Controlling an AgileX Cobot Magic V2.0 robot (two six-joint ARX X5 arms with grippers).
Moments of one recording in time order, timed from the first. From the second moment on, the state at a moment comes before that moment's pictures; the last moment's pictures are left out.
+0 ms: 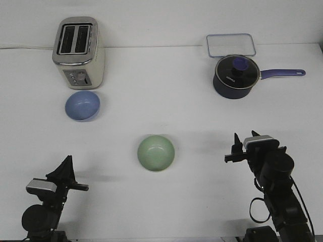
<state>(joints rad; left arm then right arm) -0.04 0.01 0.03 0.17 0.10 -0.05 0.09 0.67 0.55 -0.19 -0.03 0.00</state>
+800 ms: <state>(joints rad) -0.04 0.02 0.12 0.05 0.09 -0.08 0.10 0.62 0.49 -0.11 -0.03 0.03</state>
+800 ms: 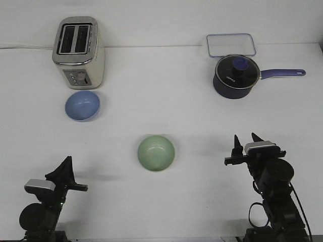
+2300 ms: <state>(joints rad) -0.04 1.13 1.26 -0.76 0.05 -0.04 0.10 0.62 0.49 -0.11 -0.03 0.03</state>
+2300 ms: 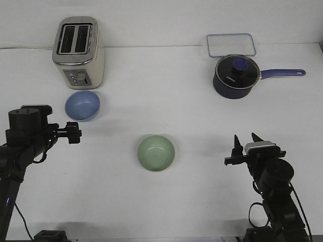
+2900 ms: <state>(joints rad) 0.08 1.62 1.48 -0.61 0.05 -0.03 0.10 0.62 0.49 -0.11 -0.03 0.03</state>
